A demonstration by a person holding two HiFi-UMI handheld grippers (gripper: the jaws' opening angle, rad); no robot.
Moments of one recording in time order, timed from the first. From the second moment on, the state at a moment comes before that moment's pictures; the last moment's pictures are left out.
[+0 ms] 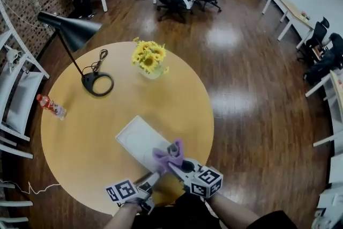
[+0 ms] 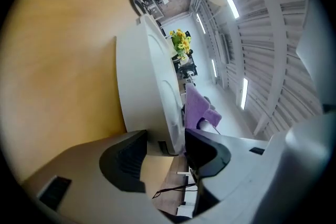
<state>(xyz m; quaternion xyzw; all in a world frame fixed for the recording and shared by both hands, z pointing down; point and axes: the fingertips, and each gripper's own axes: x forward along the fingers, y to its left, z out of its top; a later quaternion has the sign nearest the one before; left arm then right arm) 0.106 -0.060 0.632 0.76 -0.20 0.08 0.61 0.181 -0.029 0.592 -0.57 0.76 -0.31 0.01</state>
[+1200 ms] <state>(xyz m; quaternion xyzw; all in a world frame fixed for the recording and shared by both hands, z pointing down) 0.111 -0.222 0.595 0.92 -0.15 0.14 0.34 0.197 0.032 0.646 -0.55 0.43 -0.50 0.52</state>
